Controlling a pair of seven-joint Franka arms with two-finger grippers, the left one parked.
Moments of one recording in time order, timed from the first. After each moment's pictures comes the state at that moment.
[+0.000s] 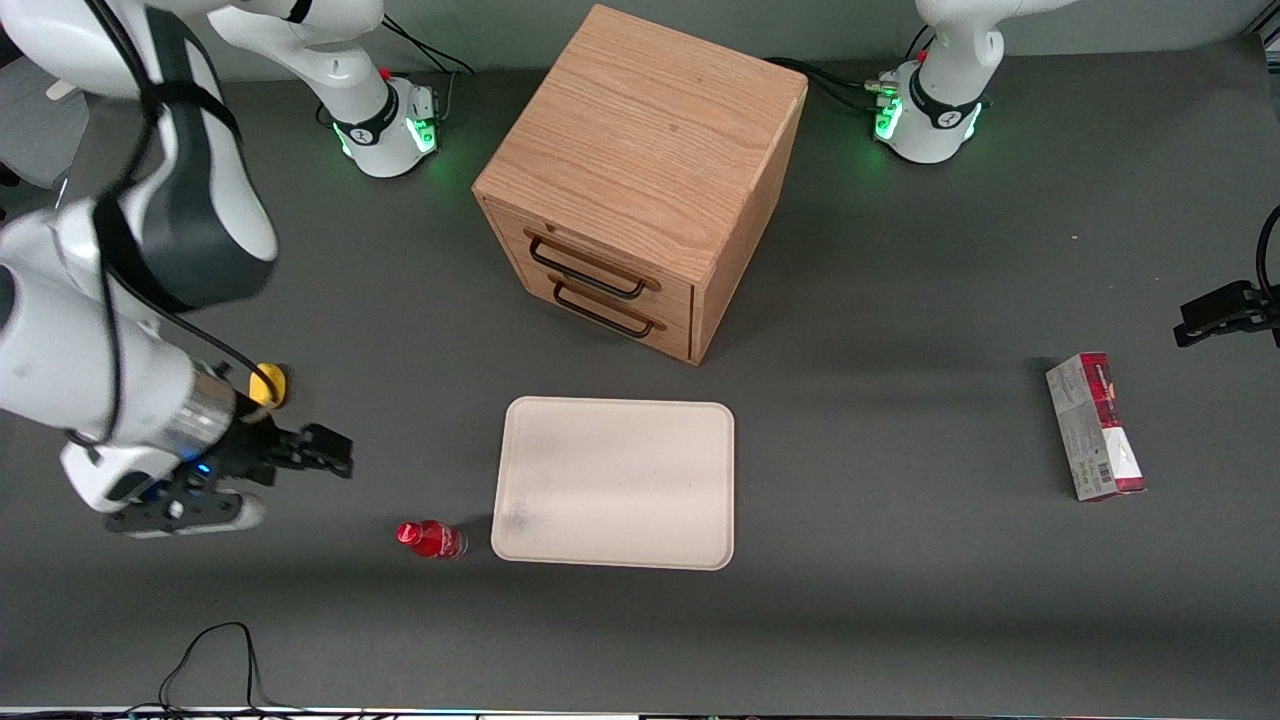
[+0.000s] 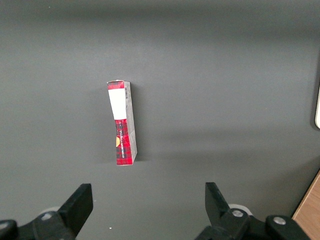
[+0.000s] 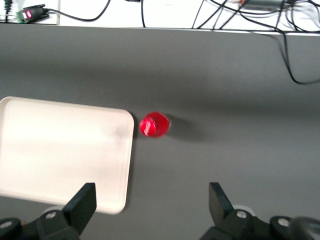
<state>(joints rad) 0.13 0.57 0.12 -1.16 -0.03 1.86 0.18</state>
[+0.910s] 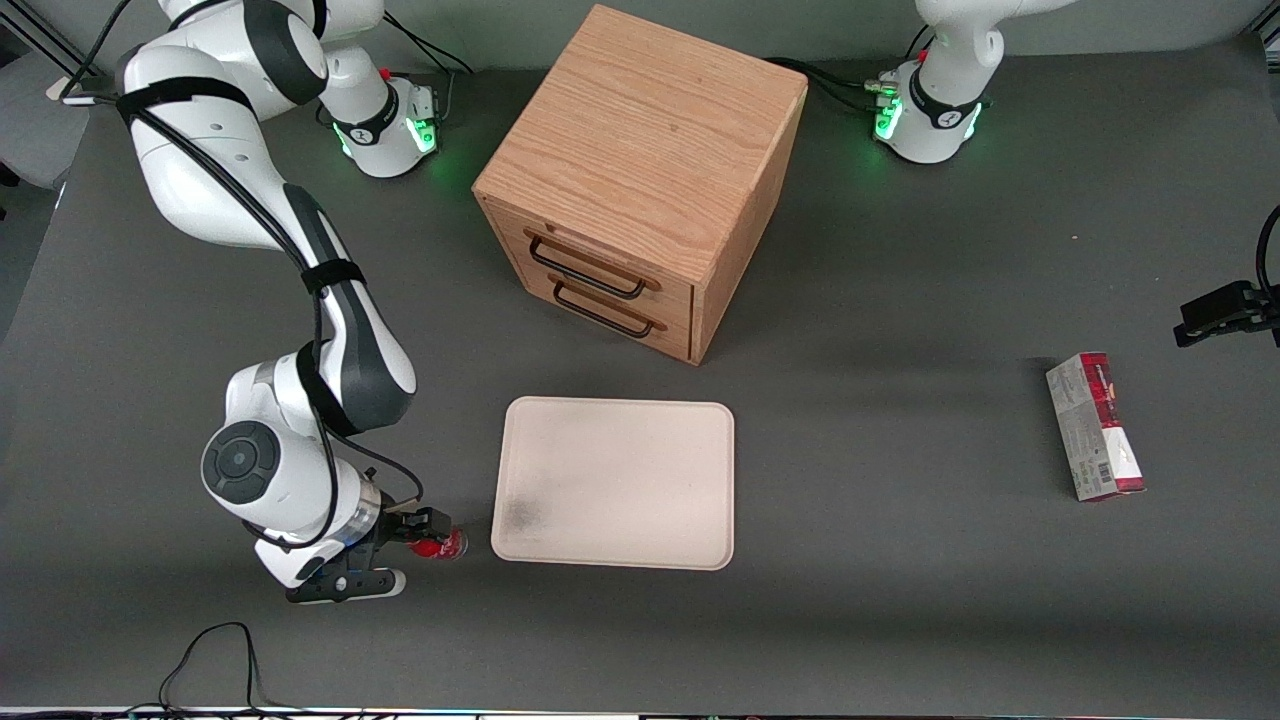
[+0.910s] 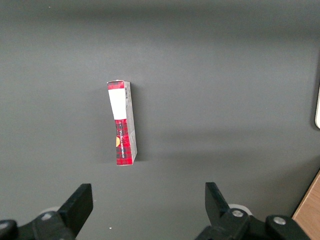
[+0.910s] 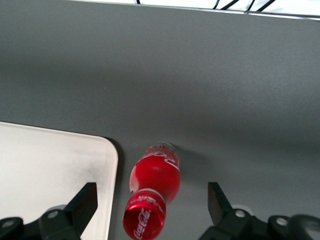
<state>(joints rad) 0.16 0.85 0.13 -1.12 -0.11 2.08 0.21</state>
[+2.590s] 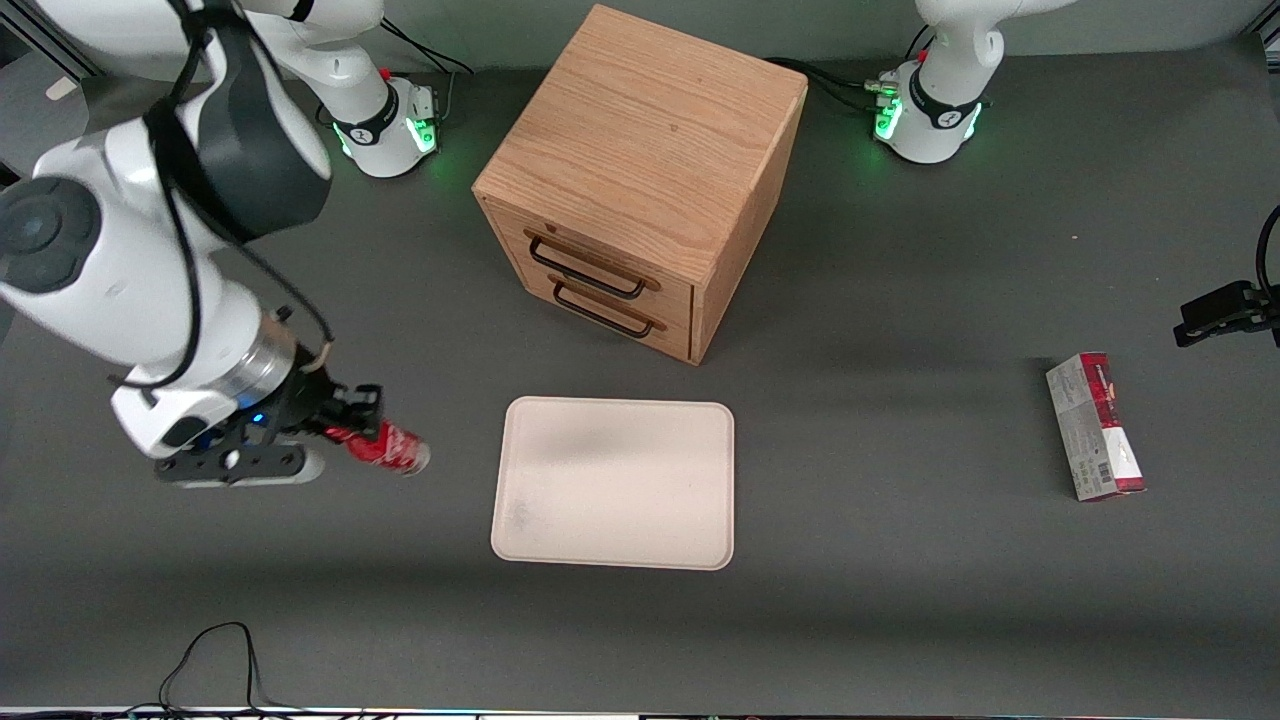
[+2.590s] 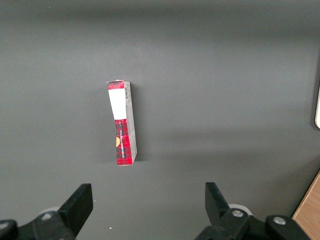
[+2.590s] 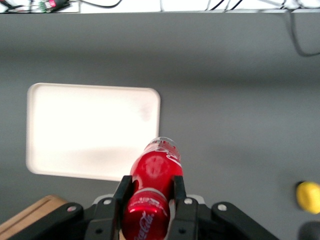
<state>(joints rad) 0.16 0.48 0.28 -1.10 -0.11 1.66 0.42</state>
